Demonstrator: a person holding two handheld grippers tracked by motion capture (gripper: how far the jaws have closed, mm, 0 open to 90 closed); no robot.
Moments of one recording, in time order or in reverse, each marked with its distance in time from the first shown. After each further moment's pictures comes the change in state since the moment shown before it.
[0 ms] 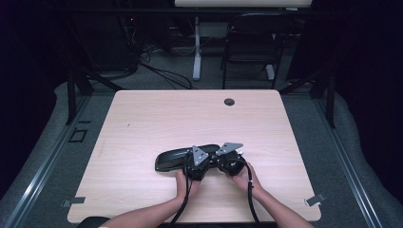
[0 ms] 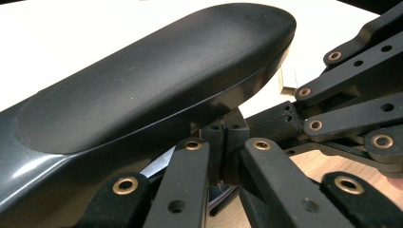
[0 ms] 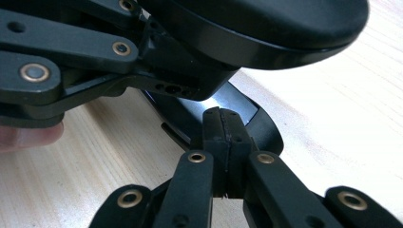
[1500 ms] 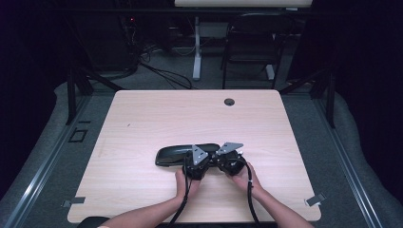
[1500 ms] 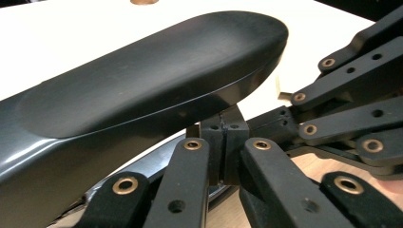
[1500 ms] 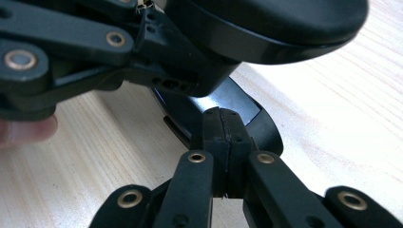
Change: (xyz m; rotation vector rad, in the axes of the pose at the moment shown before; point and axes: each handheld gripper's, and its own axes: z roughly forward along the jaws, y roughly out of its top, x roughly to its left) left arm 0.001 0.002 0.000 -0.015 -0.022 0.004; right arm -0.001 -0.001 0.001 -0.015 -0.002 0.010
